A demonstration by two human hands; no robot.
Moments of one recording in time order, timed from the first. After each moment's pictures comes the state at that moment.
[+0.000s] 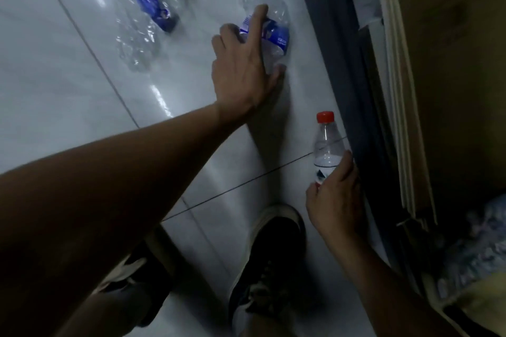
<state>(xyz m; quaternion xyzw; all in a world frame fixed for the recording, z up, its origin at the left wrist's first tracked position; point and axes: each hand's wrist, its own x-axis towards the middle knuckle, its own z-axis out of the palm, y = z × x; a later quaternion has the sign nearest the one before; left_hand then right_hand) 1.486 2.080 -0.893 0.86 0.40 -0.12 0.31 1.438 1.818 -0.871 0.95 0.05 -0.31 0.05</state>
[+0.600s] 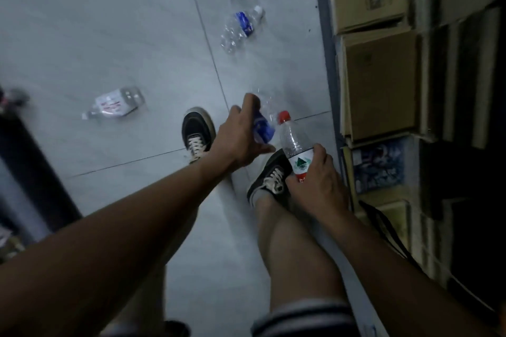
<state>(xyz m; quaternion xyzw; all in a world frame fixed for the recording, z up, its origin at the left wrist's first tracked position) 1.303 2.064 -0.522 0.75 0.41 -0.20 0.49 1.391 1.877 -0.505 0.88 0.19 -0.44 0.01</state>
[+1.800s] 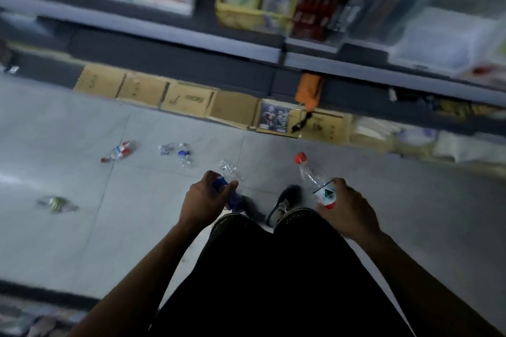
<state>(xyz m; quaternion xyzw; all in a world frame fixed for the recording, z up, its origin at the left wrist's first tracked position) 1.172 2.037 -0.036 0.90 0.09 -0.28 0.32 1.074 1.712 -0.027 0.93 -0.21 -0.23 -0.20</state>
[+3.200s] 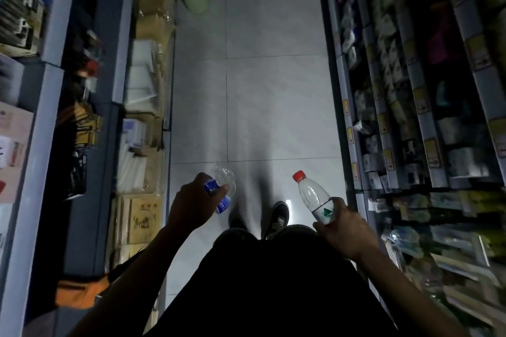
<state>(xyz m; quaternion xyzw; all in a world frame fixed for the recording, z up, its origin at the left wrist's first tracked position) 0.965 1.530 -0.003 0.61 -0.72 -0.32 -0.05 0.674 1.732 -0.025 0.38 -0.84 0.00 -0.38</state>
